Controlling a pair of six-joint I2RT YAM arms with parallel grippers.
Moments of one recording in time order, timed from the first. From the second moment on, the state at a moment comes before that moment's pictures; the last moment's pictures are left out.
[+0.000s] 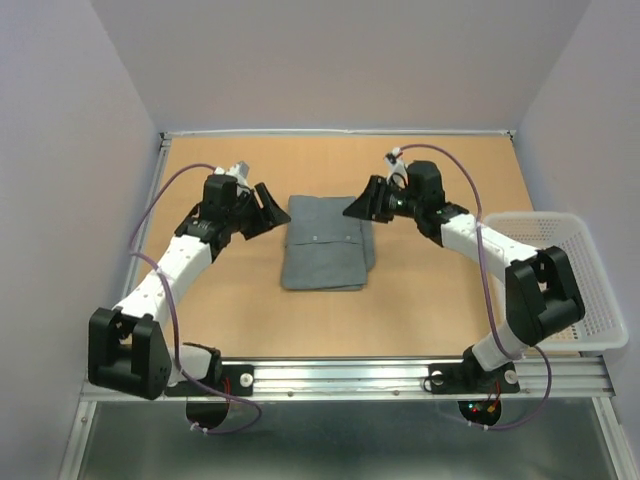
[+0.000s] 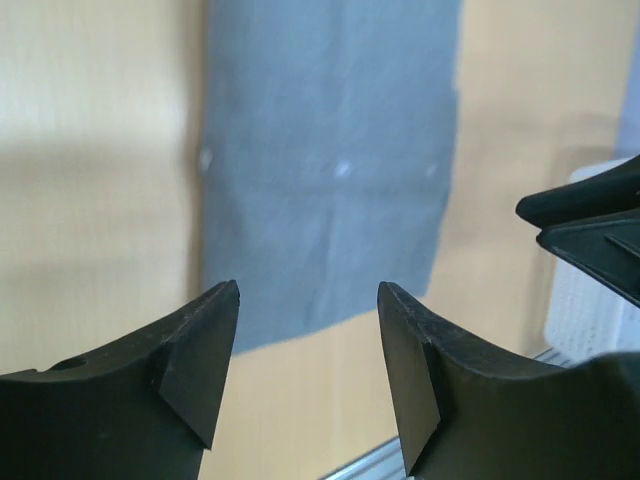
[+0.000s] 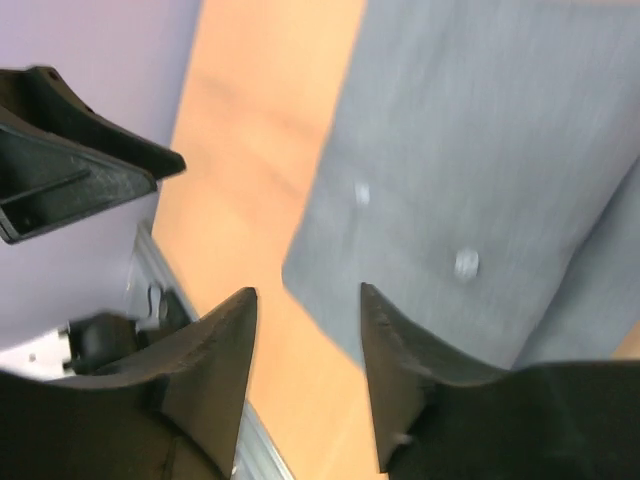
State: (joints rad) left arm -0.27 1.21 0.85 -0.35 0.29 -0.65; right arm 0.42 1.55 0.95 0.11 -0.61 0.64
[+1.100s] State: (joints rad) left arm -0.21 2.14 1.31 0.21 0.47 -0.77; right arm 0.30 2.19 1.18 0.69 -0.43 1.06
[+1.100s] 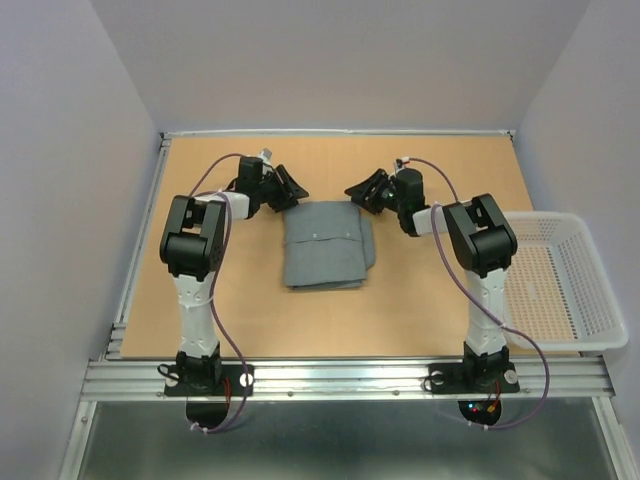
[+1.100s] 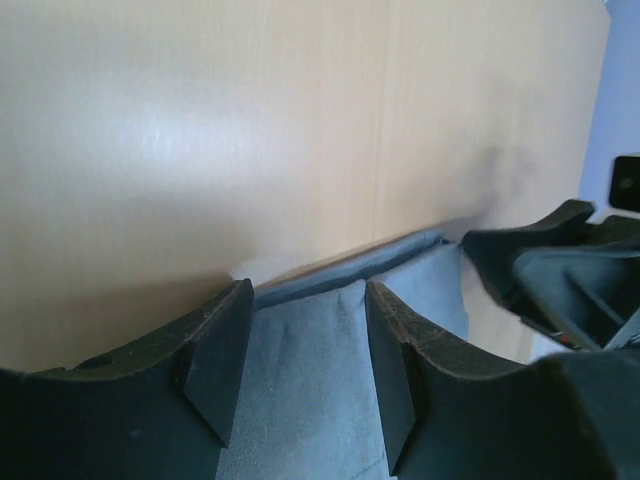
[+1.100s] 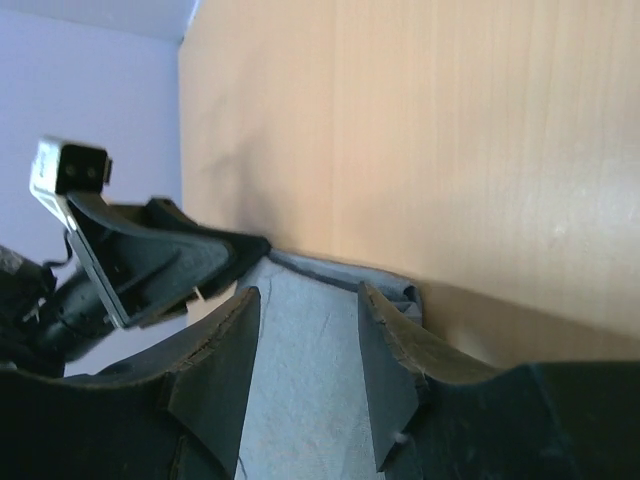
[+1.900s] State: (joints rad) left arm -0.35 1.70 0.68 0.33 0.46 -0.84; right arm 0.39 1.99 0.77 0.85 -0.59 1.13
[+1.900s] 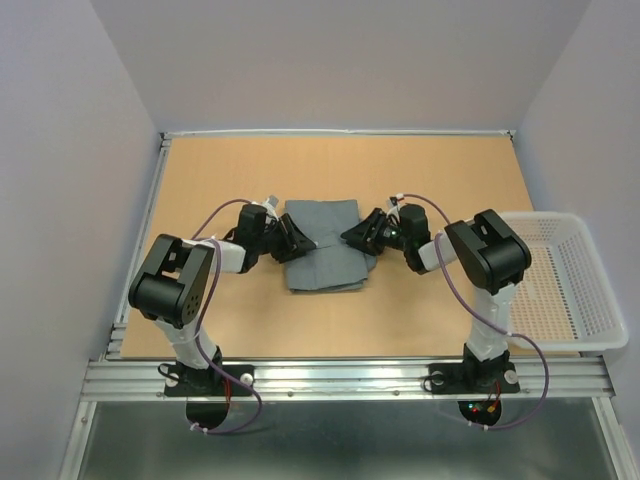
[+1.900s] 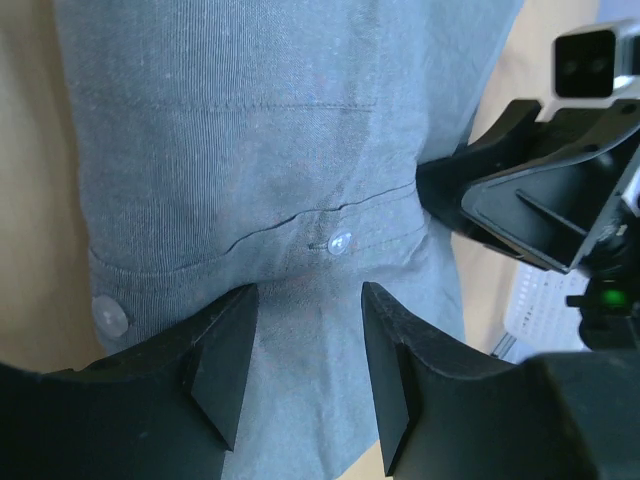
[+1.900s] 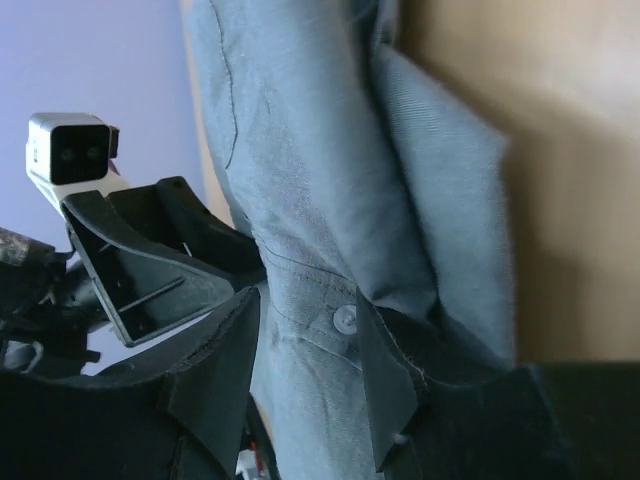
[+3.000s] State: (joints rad) left arm -0.33 1.54 0.54 0.23 0.55 -0.75; right arm 0.48 1.89 0.65 0.80 -0.65 1.00
